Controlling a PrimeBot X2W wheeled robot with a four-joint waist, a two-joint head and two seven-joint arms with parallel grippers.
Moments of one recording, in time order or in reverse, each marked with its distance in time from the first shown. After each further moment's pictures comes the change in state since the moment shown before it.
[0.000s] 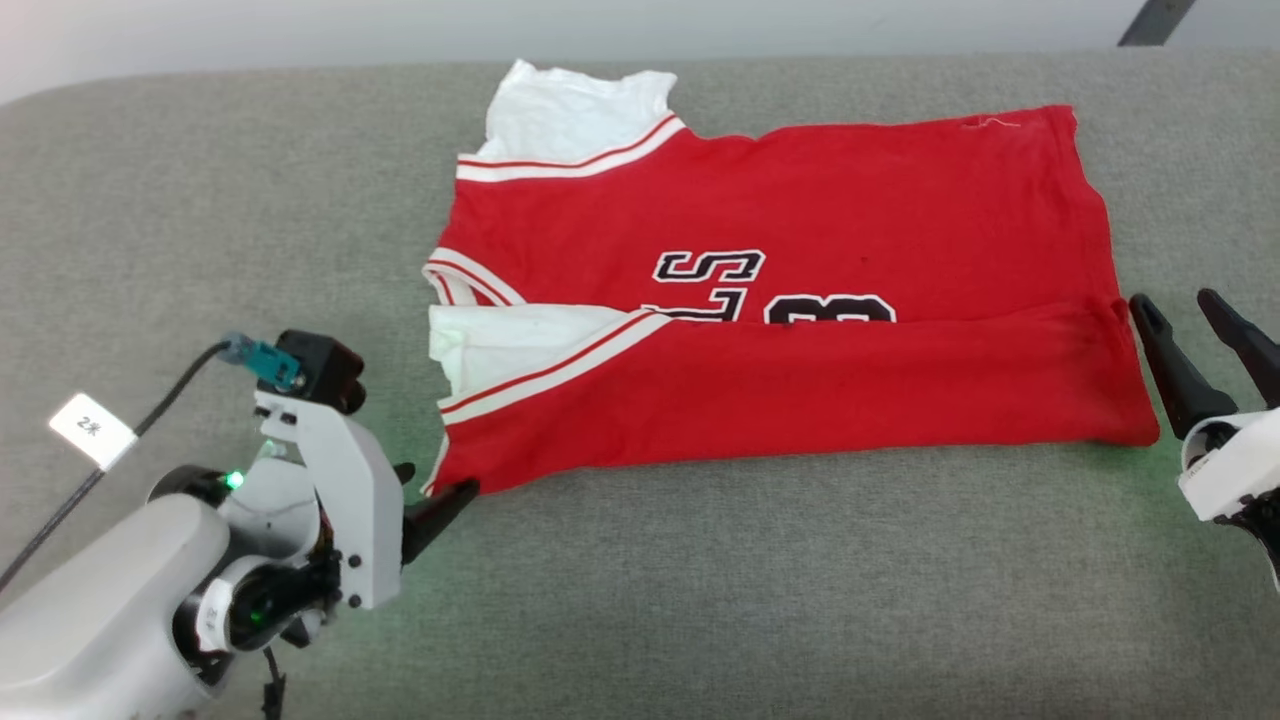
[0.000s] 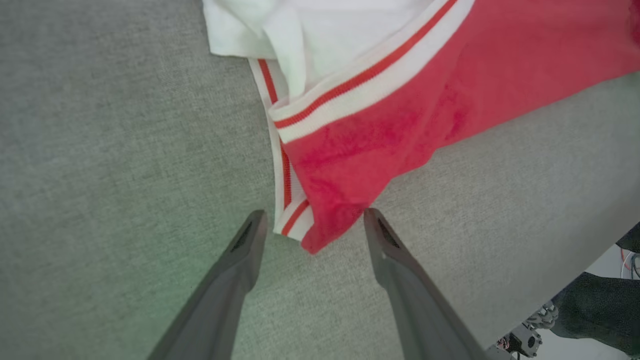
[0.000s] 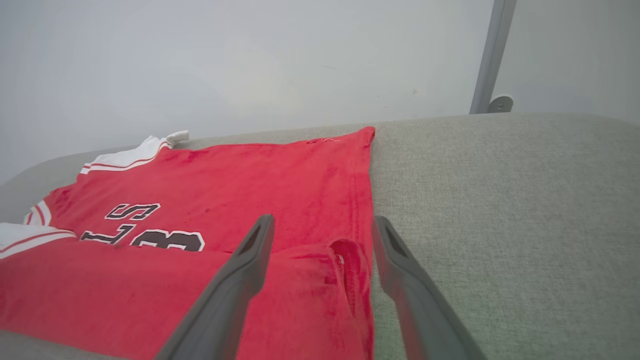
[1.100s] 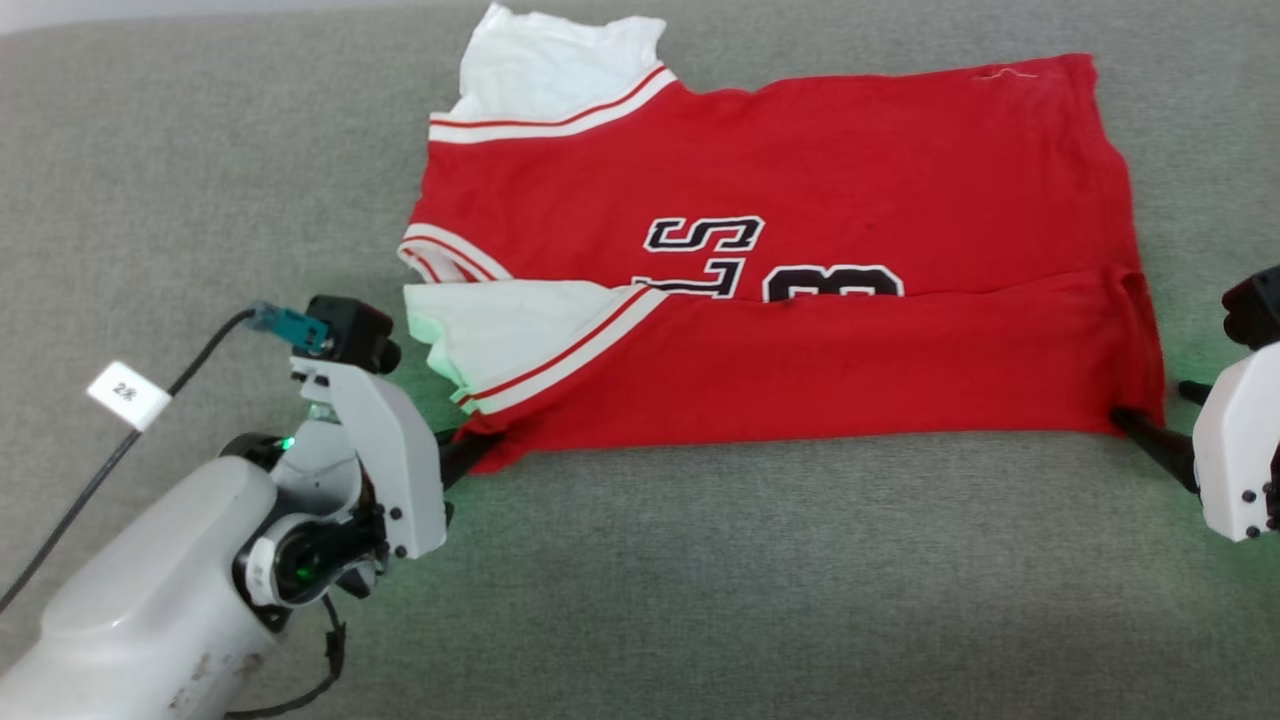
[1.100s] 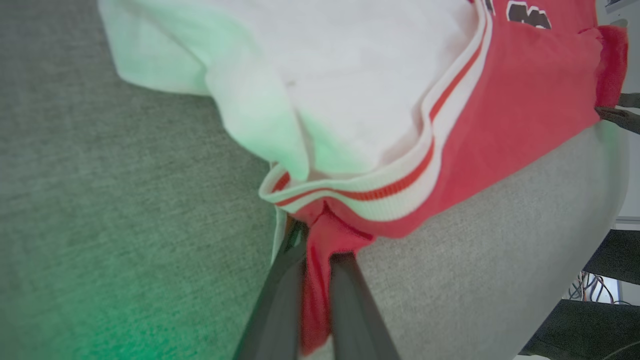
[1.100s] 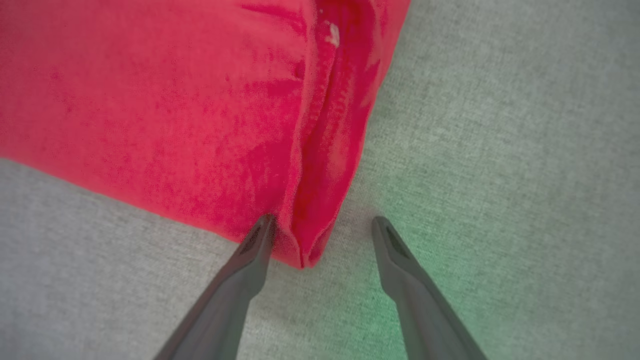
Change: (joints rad) left arm -0.046 -0.156 0.013 0.180 -0.034 -0.079 -0.066; right arm -0.097 -0.133 0.136 -0.091 -0.096 0.000 0.698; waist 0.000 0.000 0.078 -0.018
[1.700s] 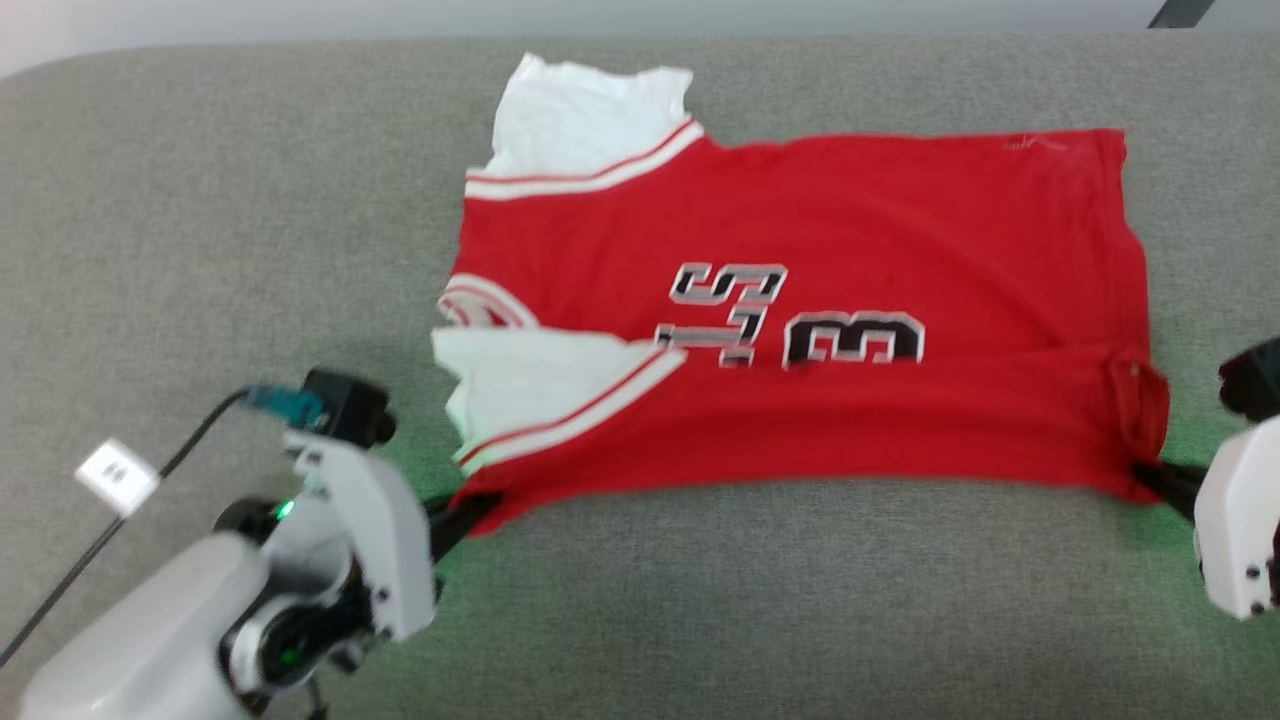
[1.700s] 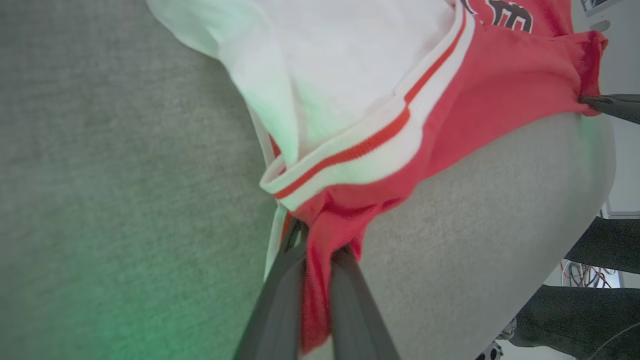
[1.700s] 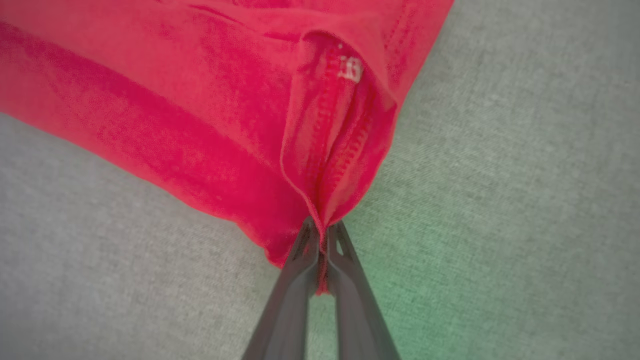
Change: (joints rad) left arm 0.092 0.045 -0.001 -0.068 0.007 -0.028 -0.077; right arm 0.122 -0.022 -0.033 -0.075 0.016 0.000 -0.017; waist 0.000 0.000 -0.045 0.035
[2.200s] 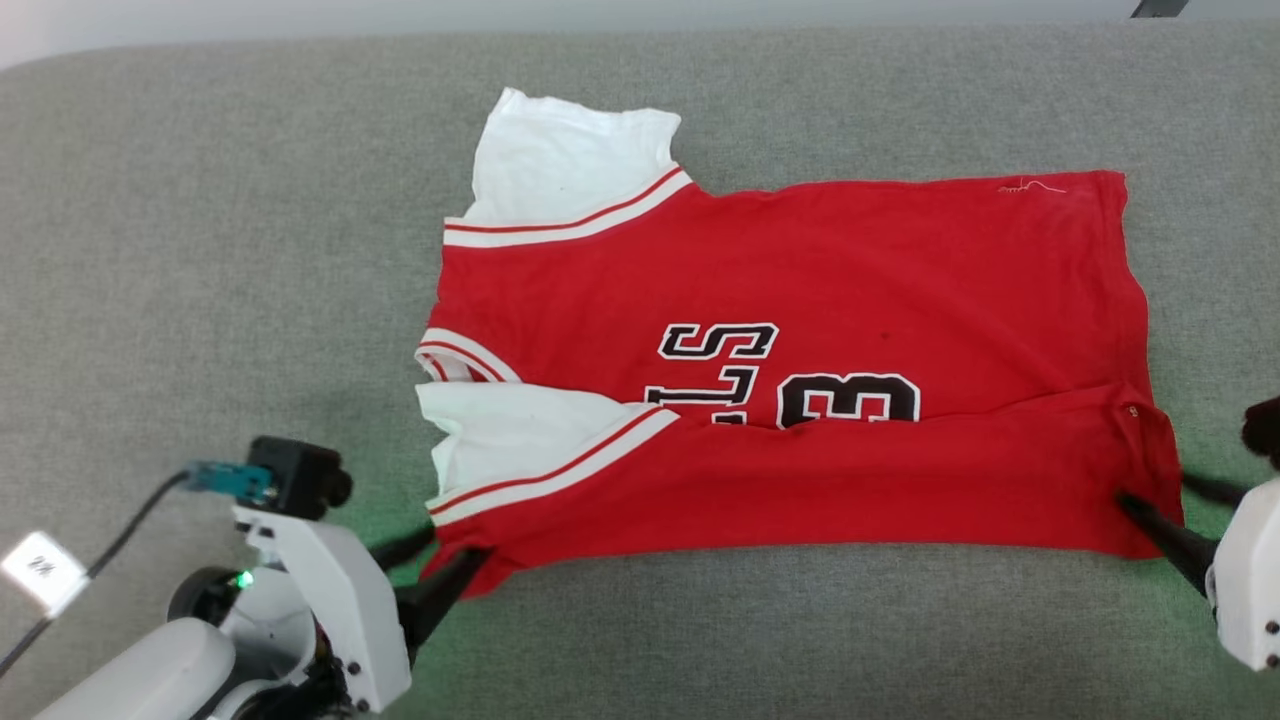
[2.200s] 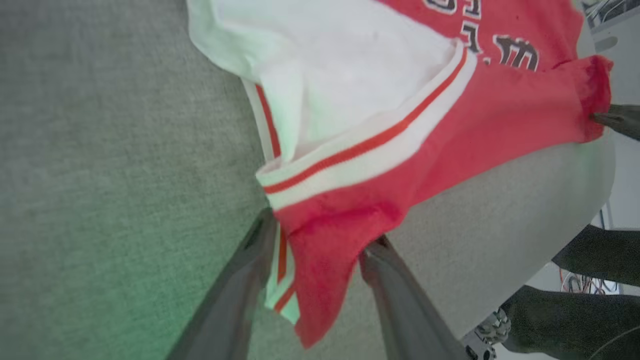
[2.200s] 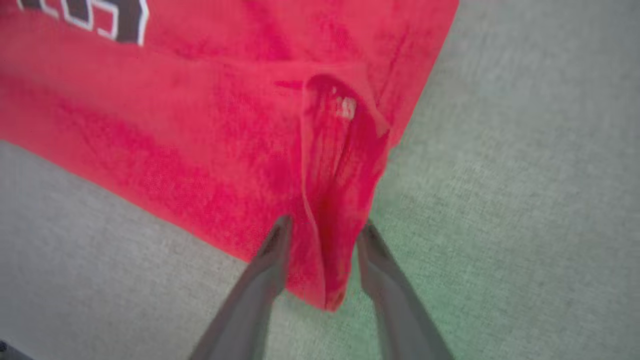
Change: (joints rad) left arm 0.187 0.146 0.041 -0.276 -0.018 0.133 -0.084; right arm 0.203 -0.015 -0.135 -0.209 -0.046 0.000 -0.017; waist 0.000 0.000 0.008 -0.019
